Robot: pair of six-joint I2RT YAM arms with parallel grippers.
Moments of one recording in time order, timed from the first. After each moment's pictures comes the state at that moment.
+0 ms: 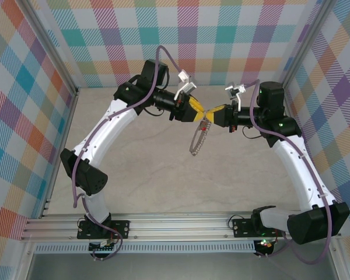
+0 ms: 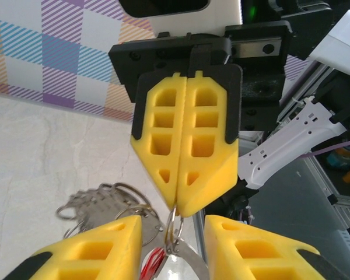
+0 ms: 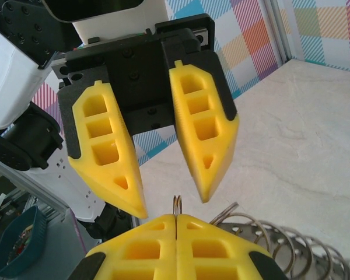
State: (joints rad) left arm -0.59 1.82 2.06 -0.87 1.07 0.23; right arm 0.23 1.23 1.31 -0.50 -1.11 0.12
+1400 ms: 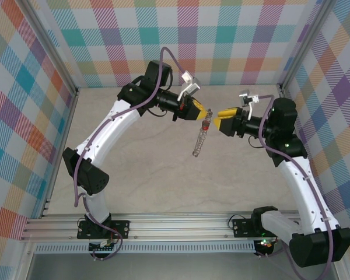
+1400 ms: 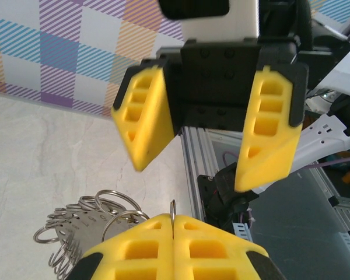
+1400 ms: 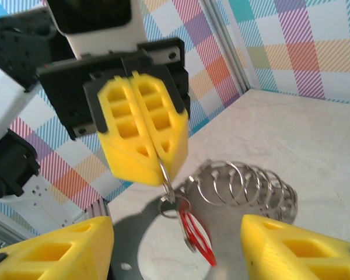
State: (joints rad) left arm -0.61 1.84 2.06 -0.83 1.05 0.20; right arm 0.16 1.02 1.04 -0.21 -1.01 0.33
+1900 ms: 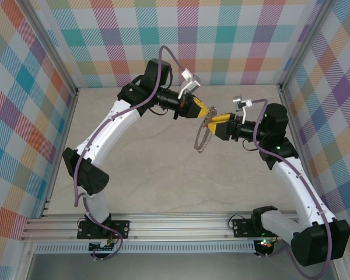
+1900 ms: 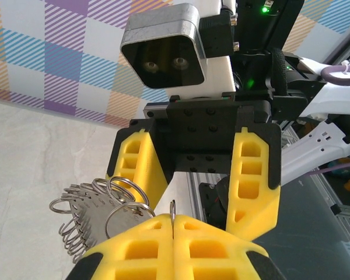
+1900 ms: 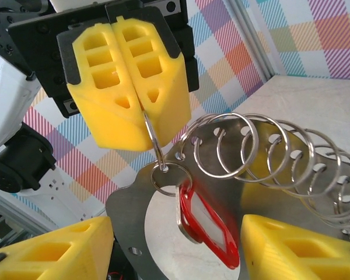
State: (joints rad) left arm -0.61 1.84 2.06 -0.78 1.05 0.15; right arm 0.21 1.04 0.93 -0.03 -1.05 0.44
